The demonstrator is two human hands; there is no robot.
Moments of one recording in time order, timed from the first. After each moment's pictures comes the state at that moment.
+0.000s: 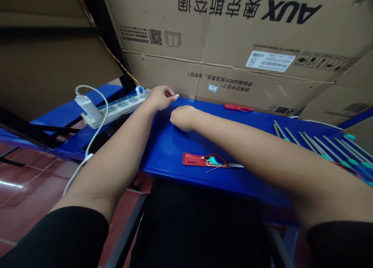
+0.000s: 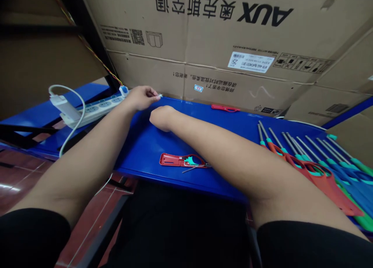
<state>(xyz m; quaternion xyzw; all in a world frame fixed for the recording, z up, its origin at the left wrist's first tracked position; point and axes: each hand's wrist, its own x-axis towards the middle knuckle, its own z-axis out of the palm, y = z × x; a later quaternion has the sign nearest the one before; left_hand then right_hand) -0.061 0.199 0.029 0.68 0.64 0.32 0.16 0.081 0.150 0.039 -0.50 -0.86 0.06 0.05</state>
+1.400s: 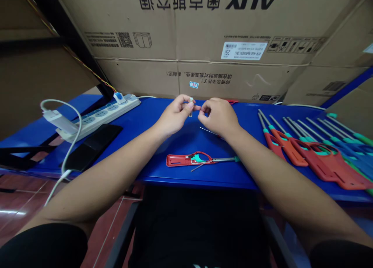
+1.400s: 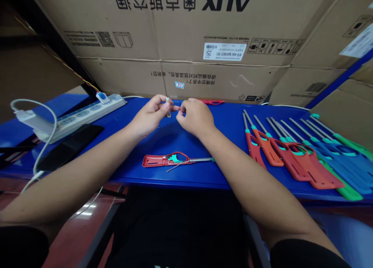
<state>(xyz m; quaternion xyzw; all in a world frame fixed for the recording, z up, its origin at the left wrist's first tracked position) 0.052 0.133 0.010 0.67 0.29 0.50 0.47 0.225 0.112 0.025 -0.53 -0.78 -0.06 0.33</state>
